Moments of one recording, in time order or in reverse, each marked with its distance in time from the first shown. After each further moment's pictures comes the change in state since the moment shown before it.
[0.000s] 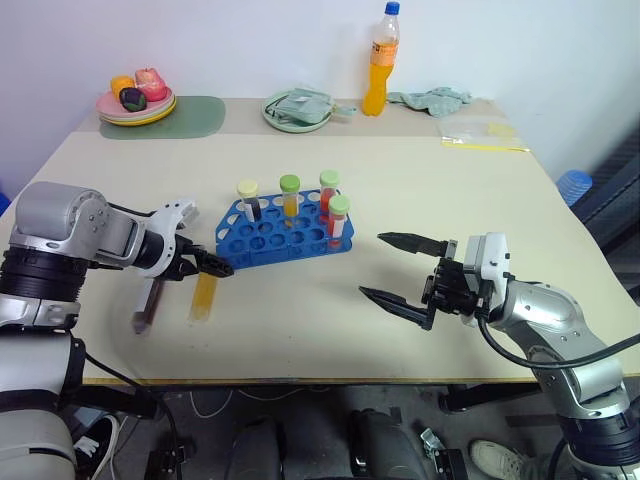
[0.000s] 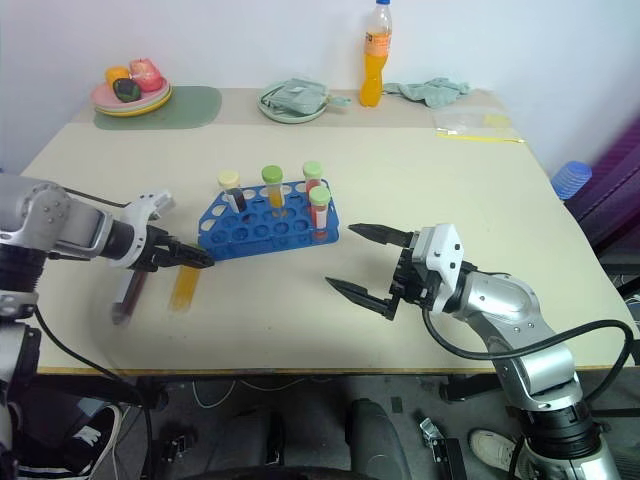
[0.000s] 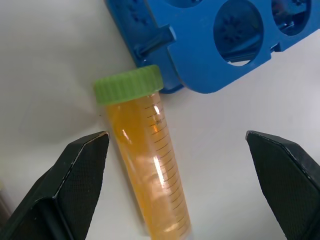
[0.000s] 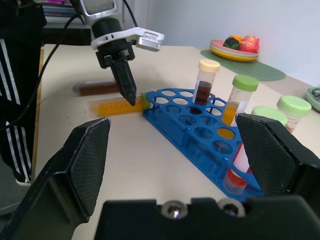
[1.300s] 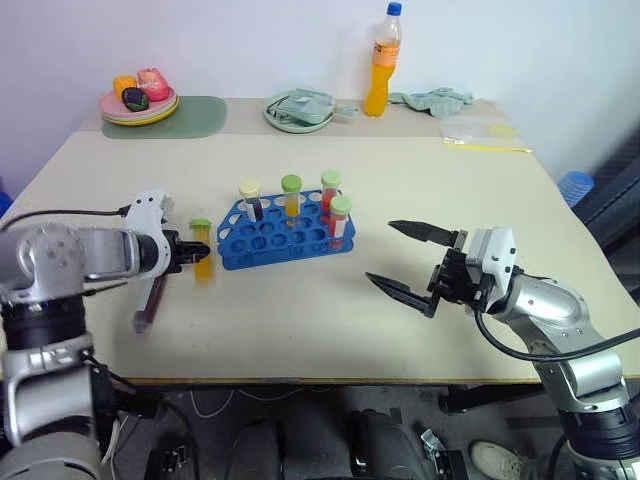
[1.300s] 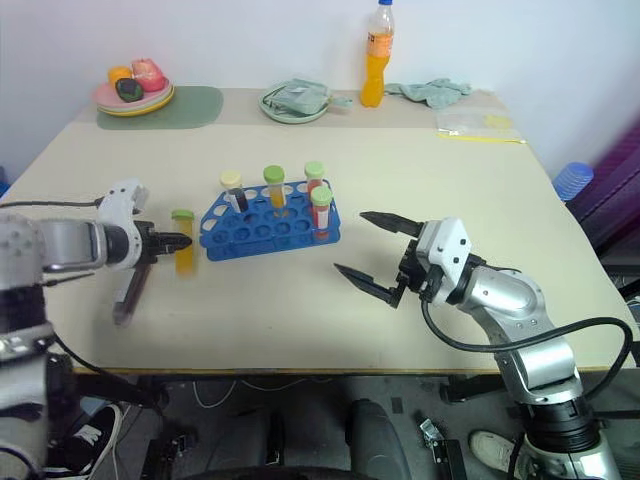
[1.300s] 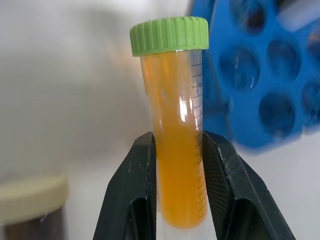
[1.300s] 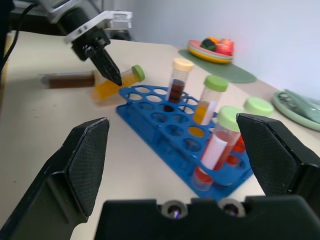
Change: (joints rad) left arm 0.315 -0.270 0.513 -0.351 -0.022 -0.190 0.533; right arm -0.021 0.006 -0.025 0.052 -0.071 -0.076 -0.042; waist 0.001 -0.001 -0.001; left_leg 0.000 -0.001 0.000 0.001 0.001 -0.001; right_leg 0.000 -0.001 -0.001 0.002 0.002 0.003
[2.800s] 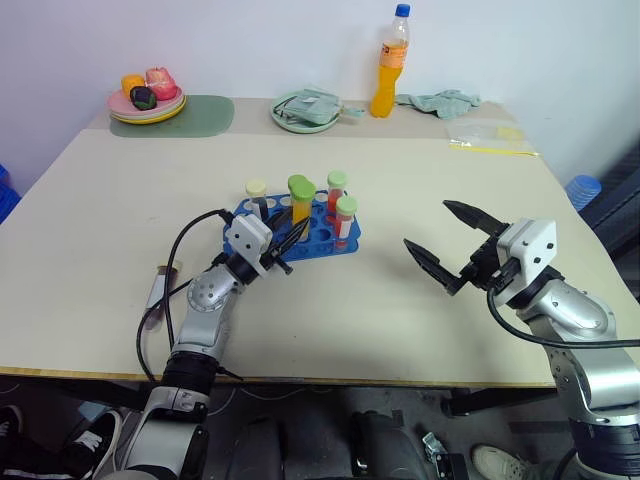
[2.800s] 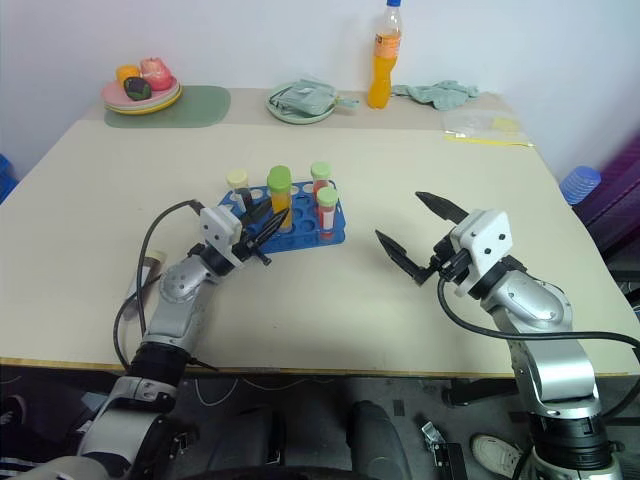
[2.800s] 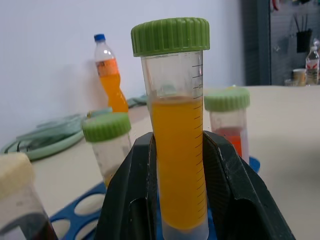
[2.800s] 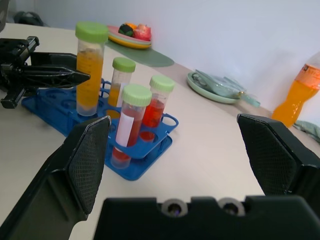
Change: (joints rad) left arm 0.145 -0.428 -0.355 0.427 0.637 -1.816 -0.625; right arm 0.081 0.030 -0.128 -0.014 -0.082 0.011 -0.204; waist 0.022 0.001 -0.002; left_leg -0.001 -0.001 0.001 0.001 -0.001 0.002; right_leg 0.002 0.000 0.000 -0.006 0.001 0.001
